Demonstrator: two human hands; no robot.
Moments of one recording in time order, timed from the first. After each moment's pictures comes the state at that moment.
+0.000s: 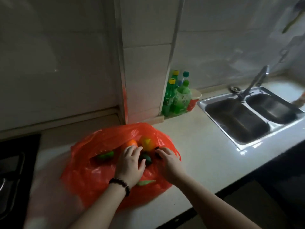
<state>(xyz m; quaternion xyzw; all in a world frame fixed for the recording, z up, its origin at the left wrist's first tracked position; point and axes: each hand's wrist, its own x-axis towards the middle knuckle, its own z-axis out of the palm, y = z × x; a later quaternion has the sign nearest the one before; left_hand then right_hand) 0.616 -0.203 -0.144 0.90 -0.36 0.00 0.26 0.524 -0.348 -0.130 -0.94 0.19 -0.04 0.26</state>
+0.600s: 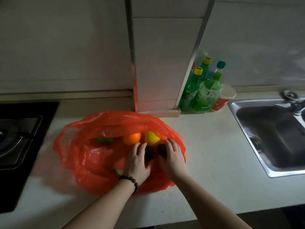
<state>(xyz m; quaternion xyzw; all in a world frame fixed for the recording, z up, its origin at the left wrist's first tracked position) 0.588 -0.262 -0.200 0.94 -0.17 -0.06 0.29 0.551 -0.411 -0.184 -0.94 0.15 -0.01 0.30</state>
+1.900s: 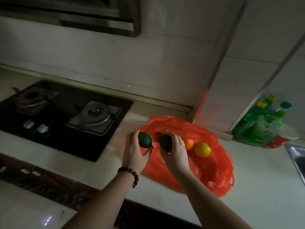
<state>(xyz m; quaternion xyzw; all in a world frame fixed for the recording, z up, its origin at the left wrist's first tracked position) 0.542 -0.082 -0.110 0.89 0.01 0.21 0.41 0.550 -0.234 -0.099 -0.91 -0.05 -0.11 0.39</state>
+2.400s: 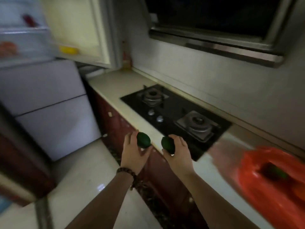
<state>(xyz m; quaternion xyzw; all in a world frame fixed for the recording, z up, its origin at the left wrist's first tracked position) 0.317 0.242 -0.067 0.84 0.25 0.32 0.35 0.413 0.101 -0.058 -0.85 -0.33 -0.02 0.42</state>
